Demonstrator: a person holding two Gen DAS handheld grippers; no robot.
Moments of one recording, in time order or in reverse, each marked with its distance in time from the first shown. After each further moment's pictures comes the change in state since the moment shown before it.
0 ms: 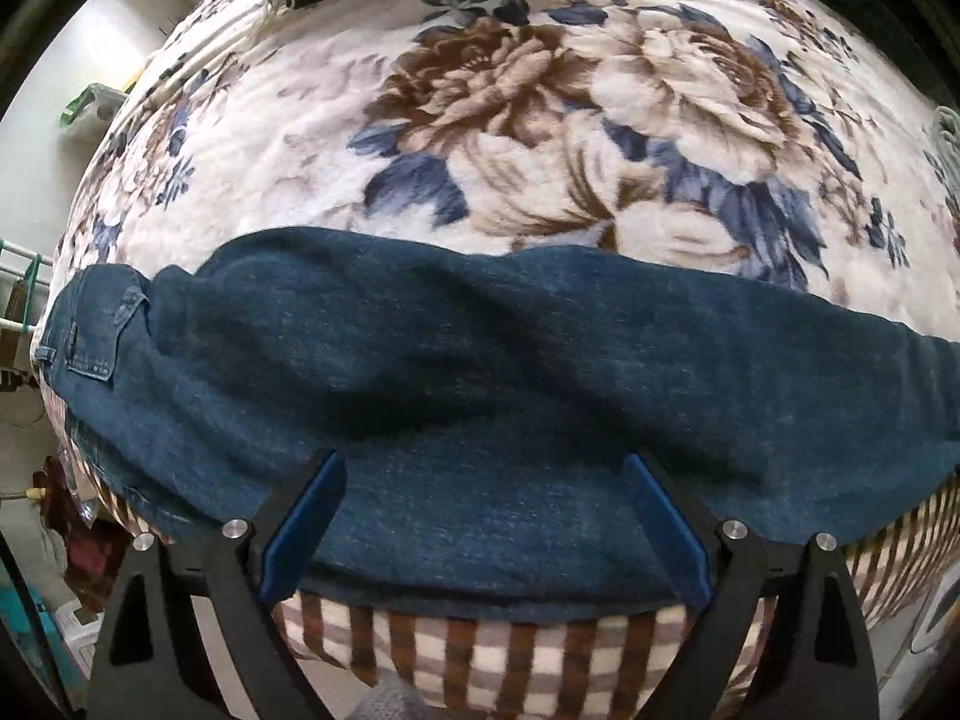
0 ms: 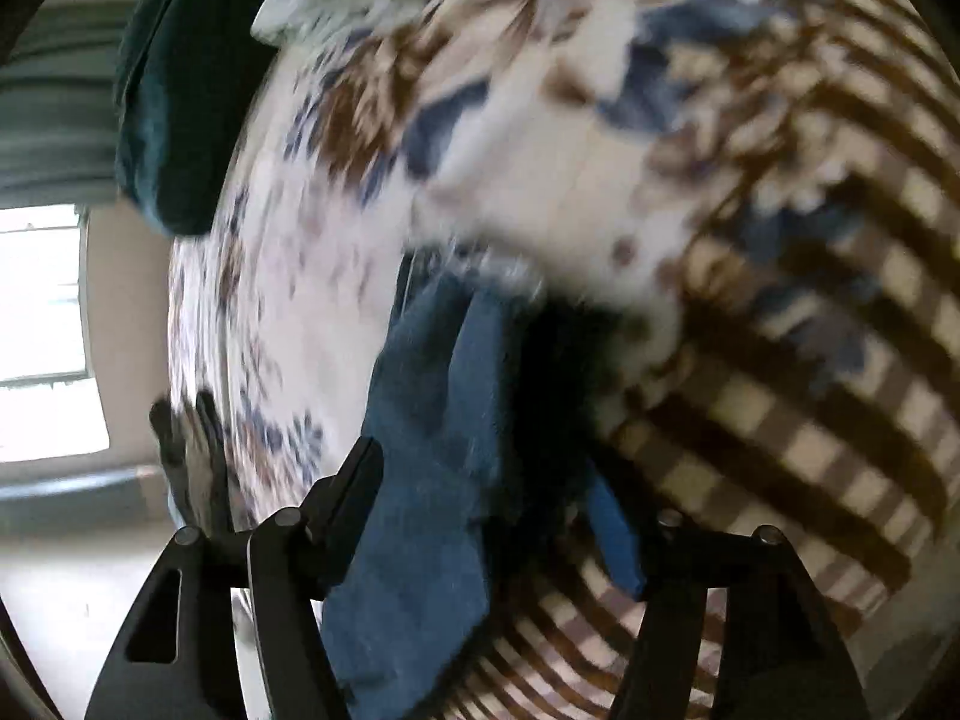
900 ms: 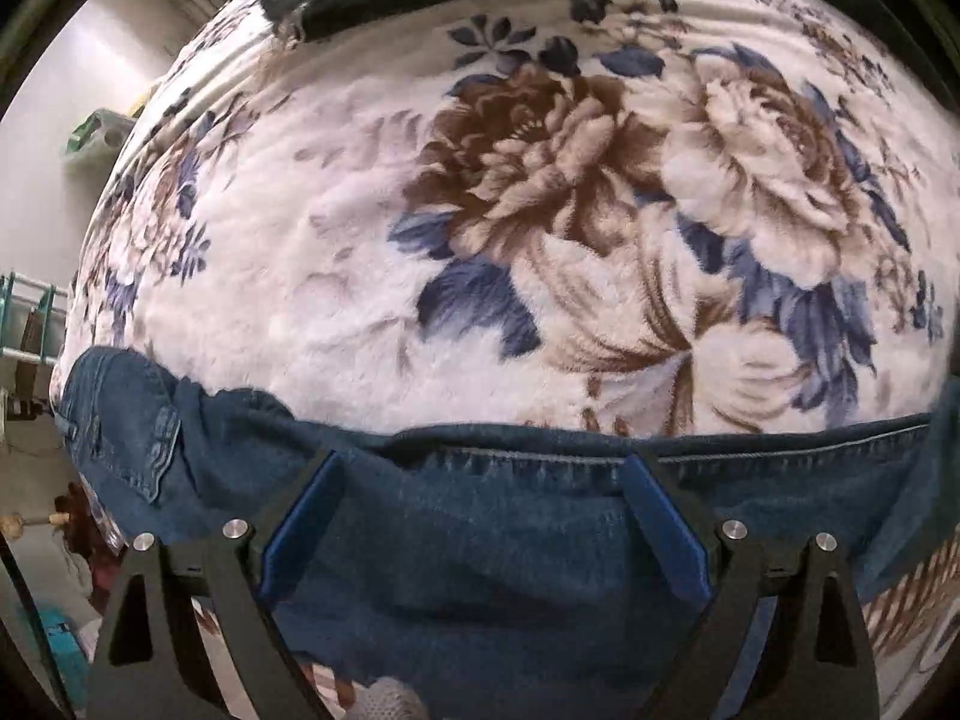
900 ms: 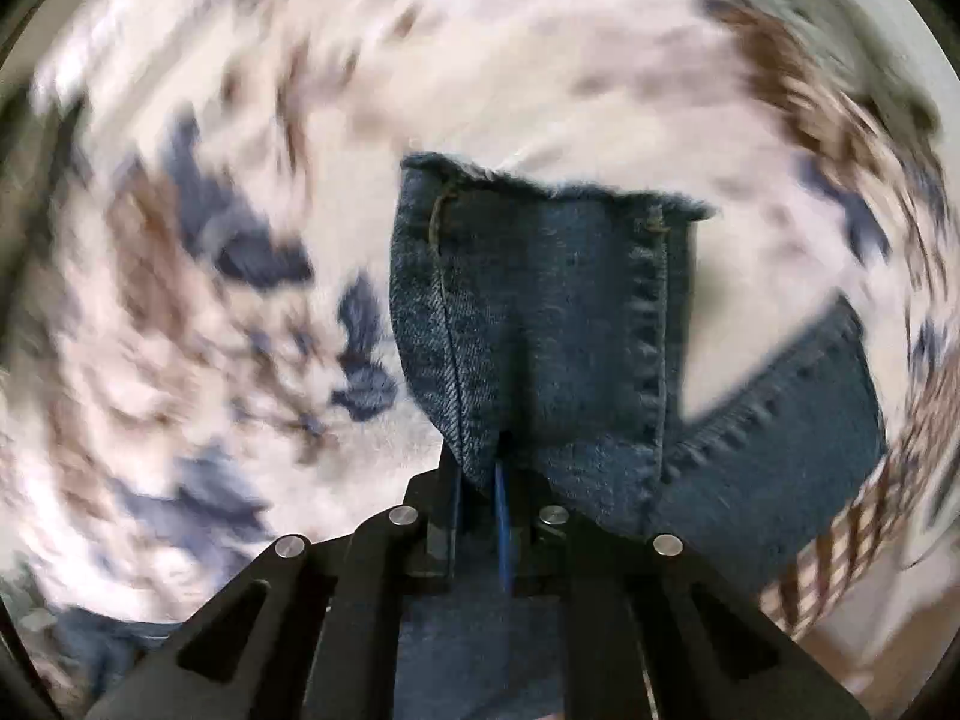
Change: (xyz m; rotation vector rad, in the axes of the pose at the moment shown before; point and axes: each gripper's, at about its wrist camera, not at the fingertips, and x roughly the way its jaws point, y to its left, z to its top) left arm 0.002 0.029 0.059 0.014 -0.025 0.045; right arm 0.149 0.186 -0.071 -0.559 0.184 -0.545
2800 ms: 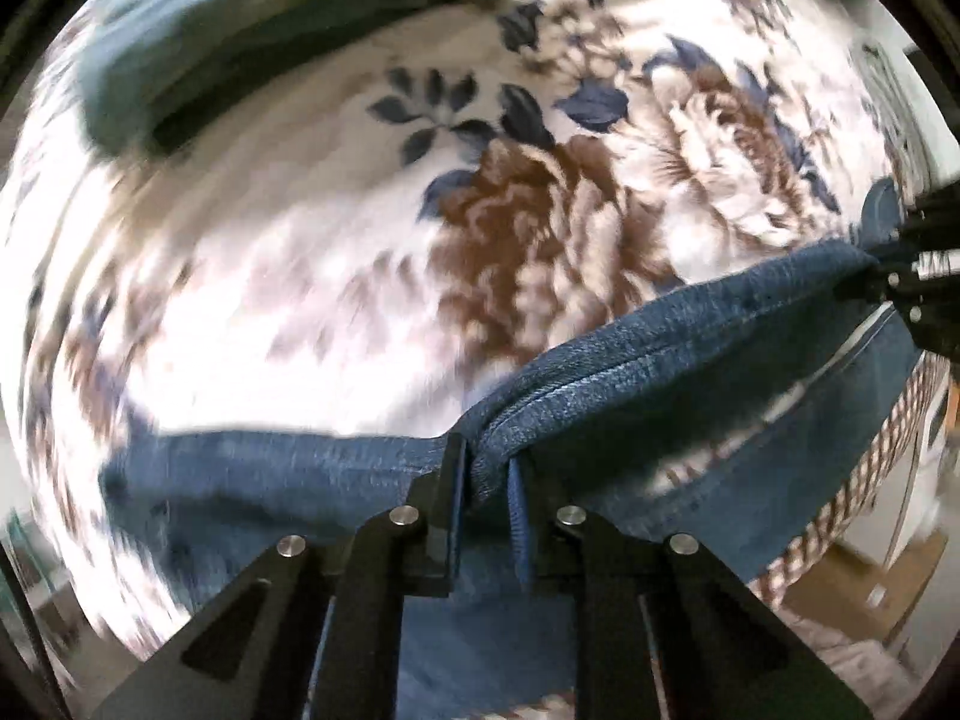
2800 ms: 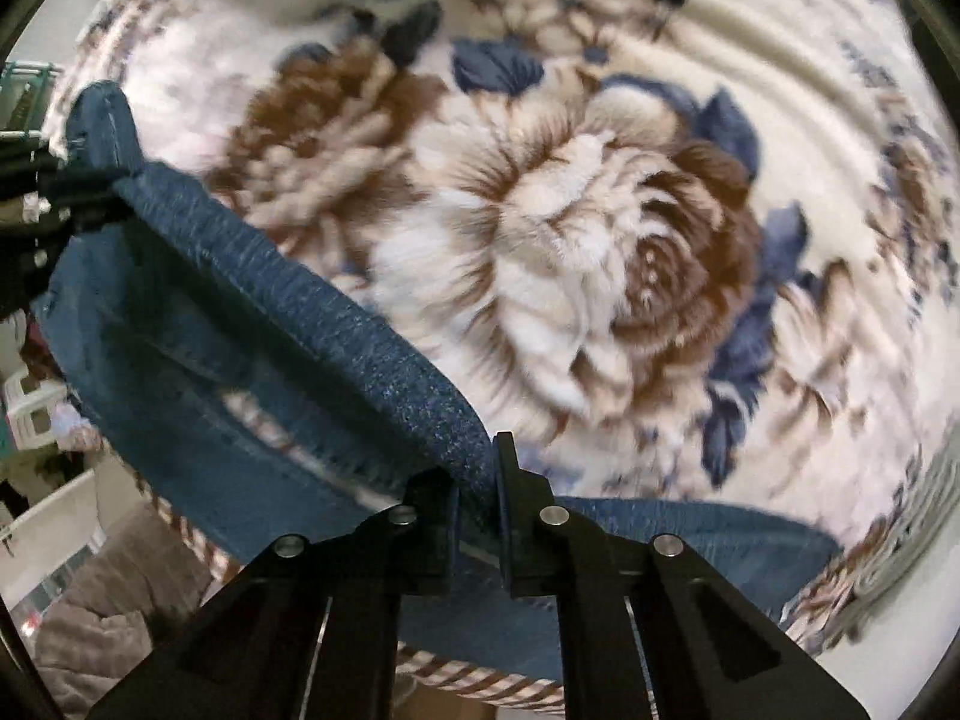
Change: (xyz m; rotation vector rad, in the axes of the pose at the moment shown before) left arm -0.038 0.110 0.158 0.408 0.201 -0.244; right arm -0.043 0.217 -0.048 -1.044 0.321 -0.092
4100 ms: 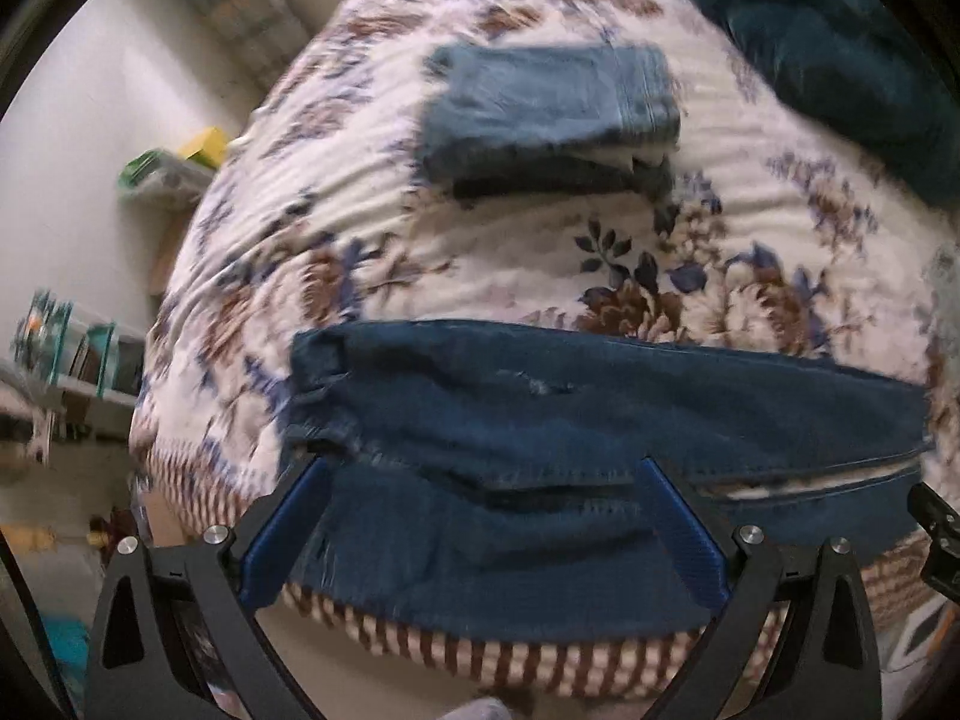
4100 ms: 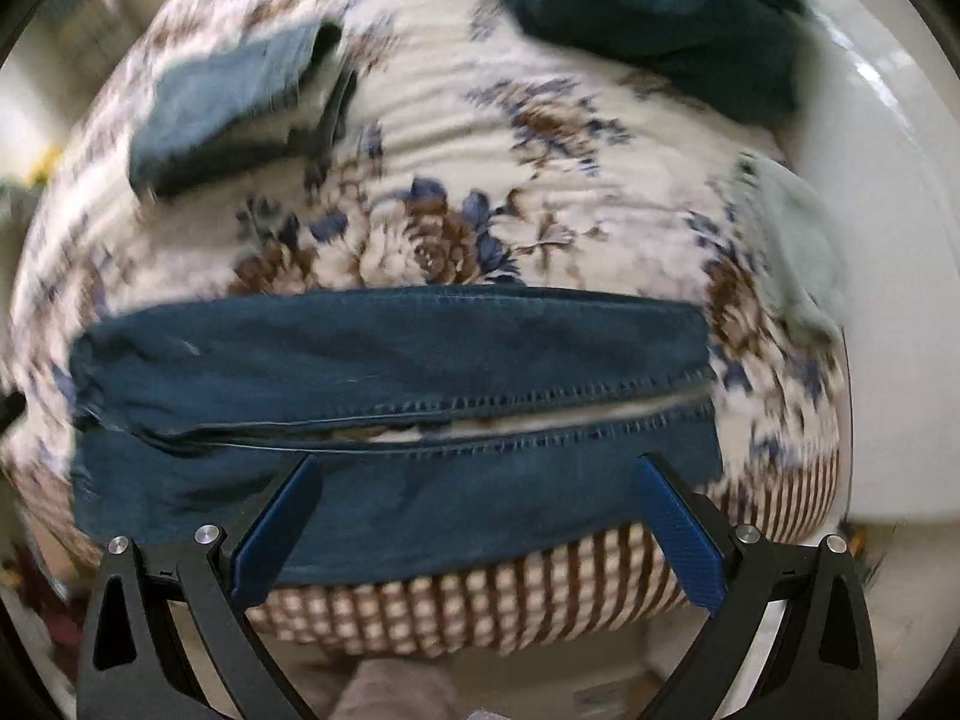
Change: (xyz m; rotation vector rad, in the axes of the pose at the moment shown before) left arm -0.113 -0.031 -0.071 -0.353 -0.235 0.277; right arm -0.148 0.019 -0.140 0.563 -0.366 -0.207
